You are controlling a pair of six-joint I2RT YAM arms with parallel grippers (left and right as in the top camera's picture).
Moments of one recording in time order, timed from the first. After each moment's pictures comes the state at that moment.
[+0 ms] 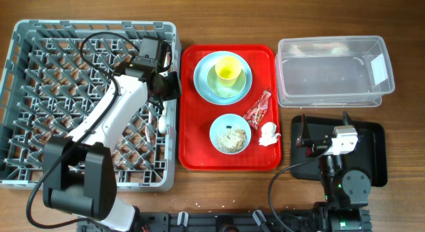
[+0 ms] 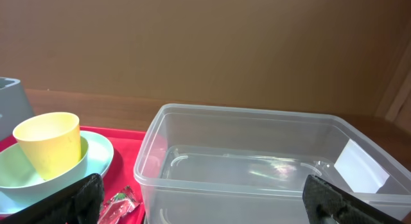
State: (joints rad) left arm -0.24 1.72 1.21 -0.73 0.11 -0.42; right arm 0.01 0.01 0.01 0.00 -0.03 -0.08
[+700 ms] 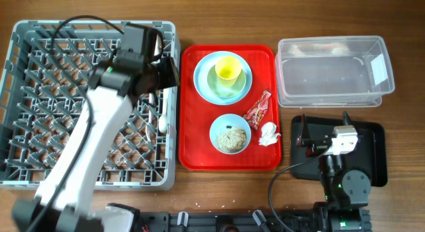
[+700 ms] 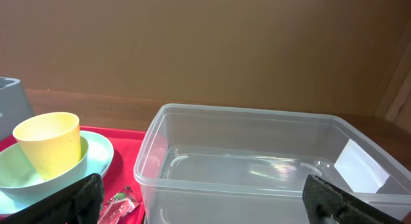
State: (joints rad) left arm -0.28 1.48 1.35 -0.88 0.10 -0.47; right arm 0.01 0.01 0.01 0.00 -0.03 -0.08
